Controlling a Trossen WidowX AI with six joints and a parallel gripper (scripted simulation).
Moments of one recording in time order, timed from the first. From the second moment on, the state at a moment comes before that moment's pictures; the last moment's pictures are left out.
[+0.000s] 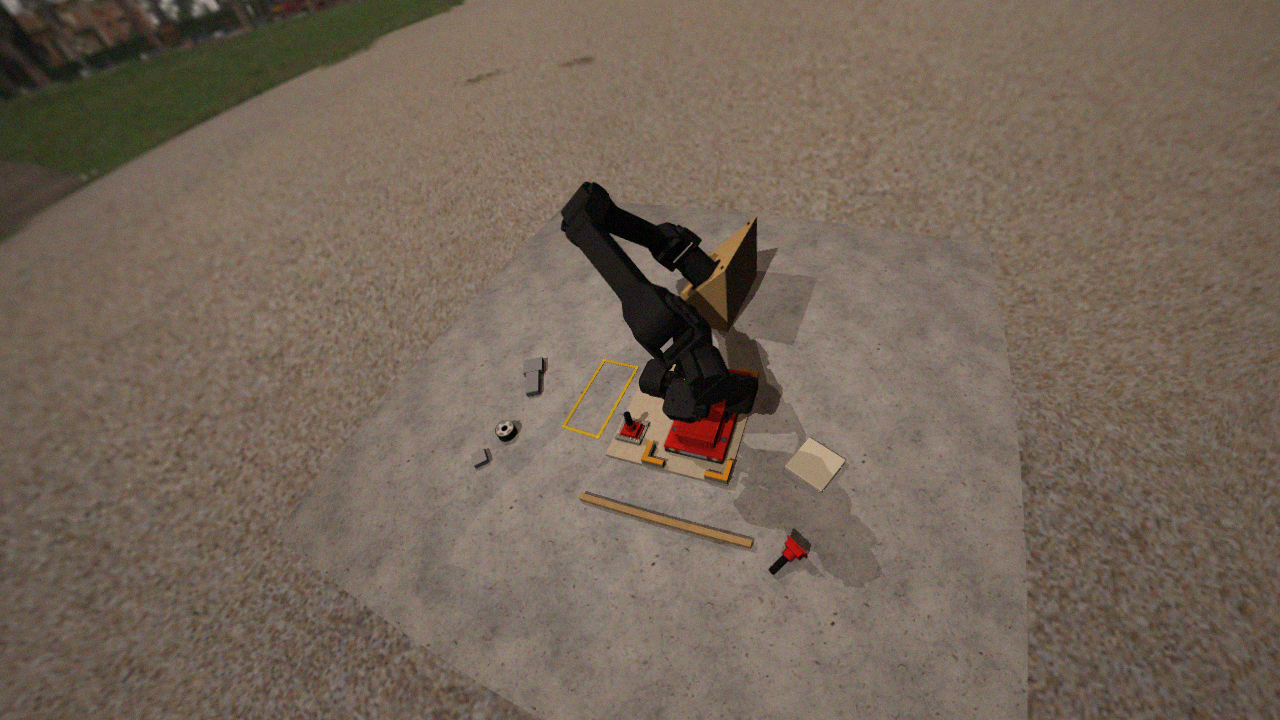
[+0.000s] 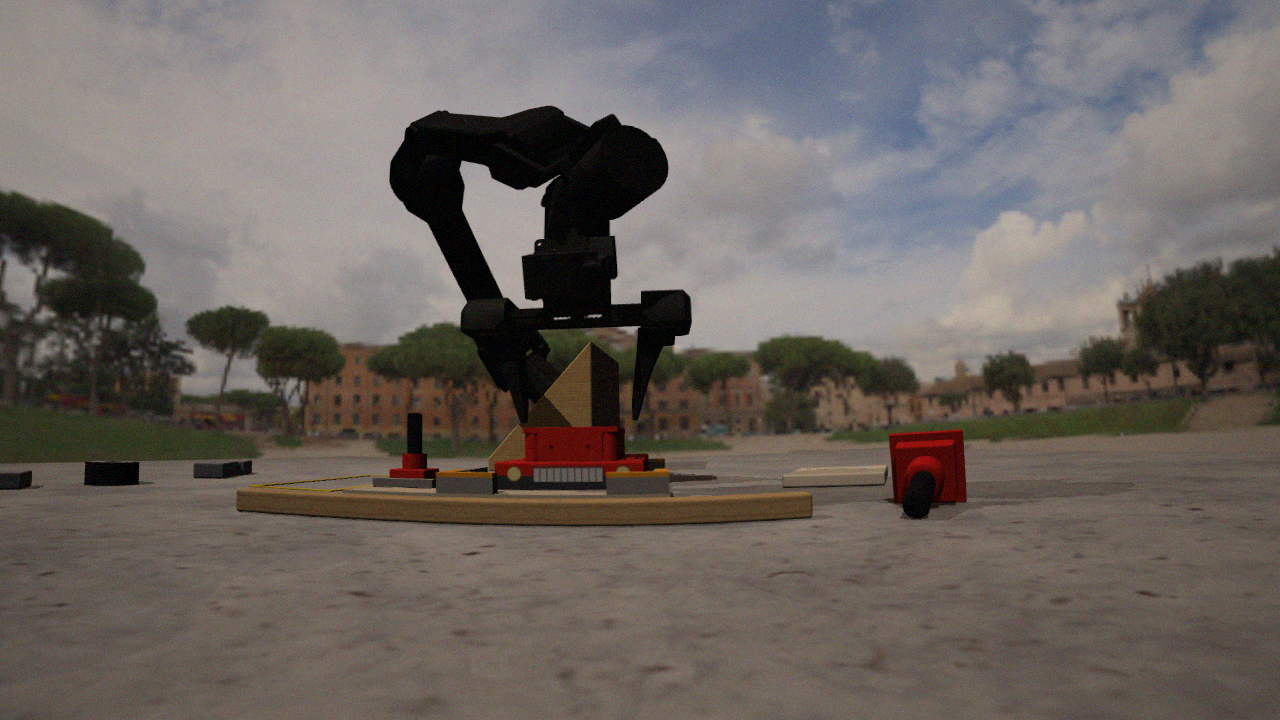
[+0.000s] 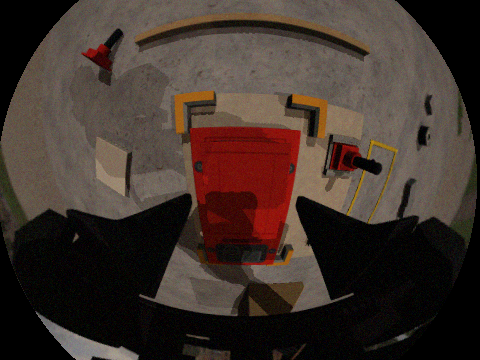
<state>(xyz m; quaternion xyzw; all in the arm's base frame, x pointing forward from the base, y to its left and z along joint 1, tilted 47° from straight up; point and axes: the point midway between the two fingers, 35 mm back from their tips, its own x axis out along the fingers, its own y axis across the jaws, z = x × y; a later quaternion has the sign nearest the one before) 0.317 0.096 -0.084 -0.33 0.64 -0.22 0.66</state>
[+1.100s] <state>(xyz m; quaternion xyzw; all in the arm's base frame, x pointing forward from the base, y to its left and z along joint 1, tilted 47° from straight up) 0.317 0.085 -0.095 -0.33 0.64 -0.22 0.66</state>
